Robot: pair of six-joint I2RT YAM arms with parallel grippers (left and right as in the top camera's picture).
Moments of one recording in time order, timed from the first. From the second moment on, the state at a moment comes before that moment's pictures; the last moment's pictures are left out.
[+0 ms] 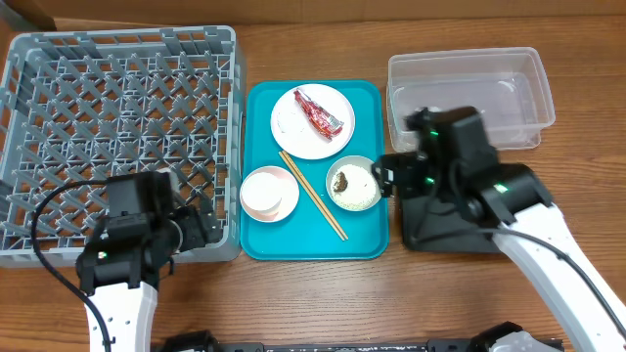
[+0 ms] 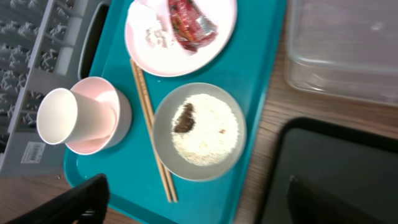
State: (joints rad) left arm 0.16 0.98 0.87 -1.01 0.07 -0.19; right arm 0.41 1.32 1.13 -0.76 -0.18 0.28
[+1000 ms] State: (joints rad) left arm 0.23 0.99 0.87 -1.01 0.07 -0.20; right arm 0.72 1.82 1.18 -0.57 -0.03 0.37
